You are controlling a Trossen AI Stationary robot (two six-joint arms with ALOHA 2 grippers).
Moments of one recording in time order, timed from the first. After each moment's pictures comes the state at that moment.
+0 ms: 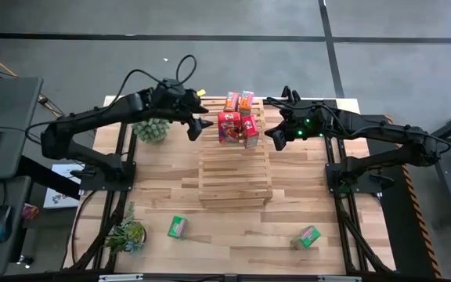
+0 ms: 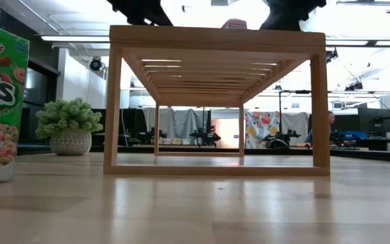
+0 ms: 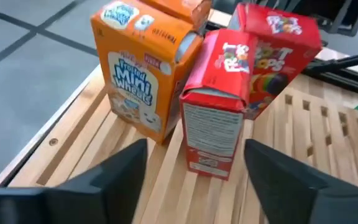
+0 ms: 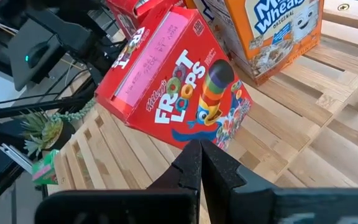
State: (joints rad) left arm 0.38 1.30 1.26 -0.54 0.10 -0.08; right arm -0.24 1.09 1.05 -0.55 -0.02 0.62
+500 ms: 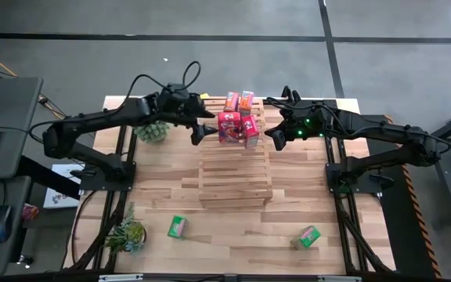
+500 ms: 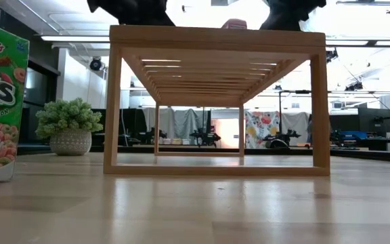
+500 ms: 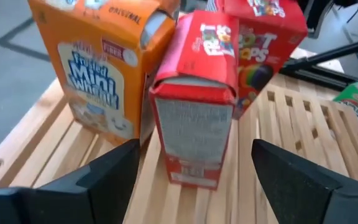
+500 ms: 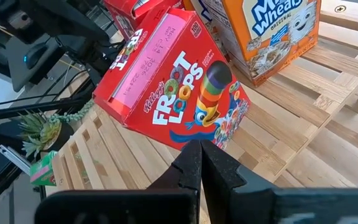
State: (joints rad) left arm 0.39 1.33 1.14 -0.34 0.23 -0.05; right arm -0.24 1.09 1.05 -0.55 -0.01 0.62
